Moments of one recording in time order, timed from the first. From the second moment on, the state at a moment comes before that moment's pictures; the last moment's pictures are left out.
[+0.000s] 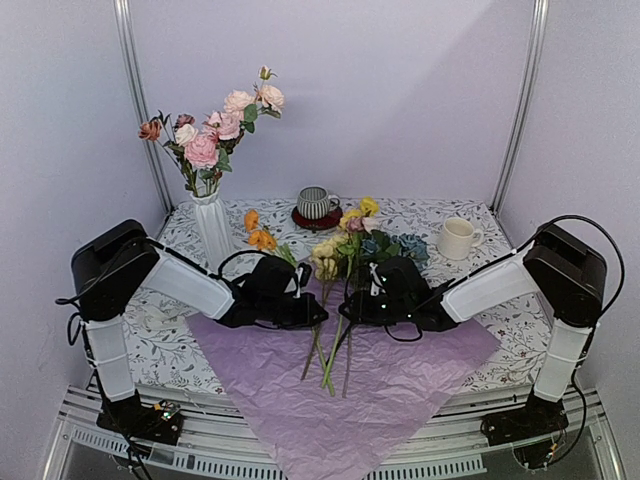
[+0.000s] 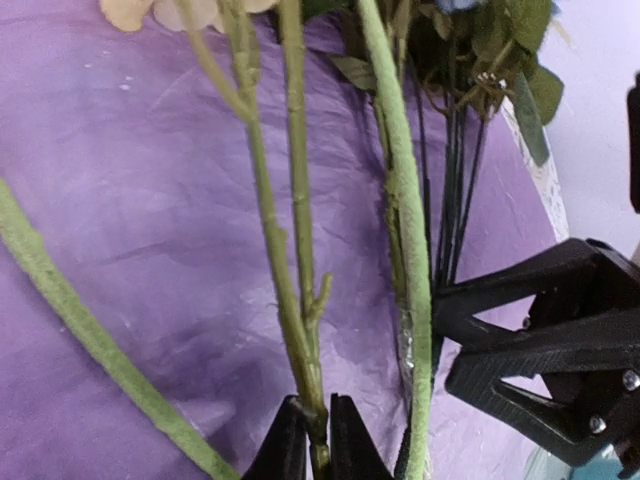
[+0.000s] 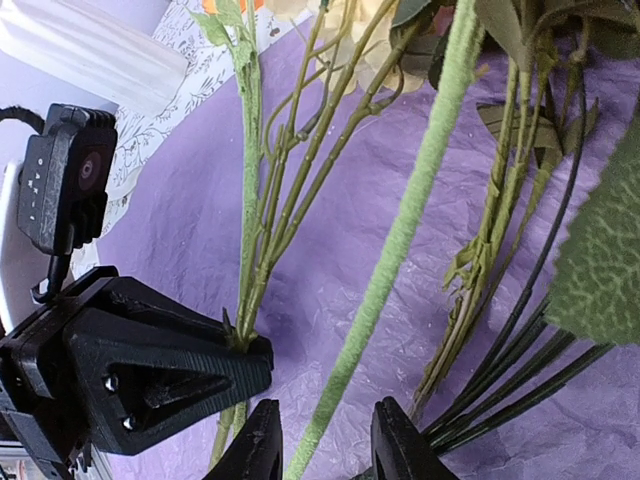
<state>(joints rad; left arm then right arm) -0.85 1.94 0.90 0.35 0.20 -0.78 0.87 1.86 0.86 0.35 -0.08 0.79</state>
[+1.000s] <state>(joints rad) -0.89 1.15 0.67 0.12 -0.15 -0.53 0.82 1.36 0.74 0.40 0.21 0.35</state>
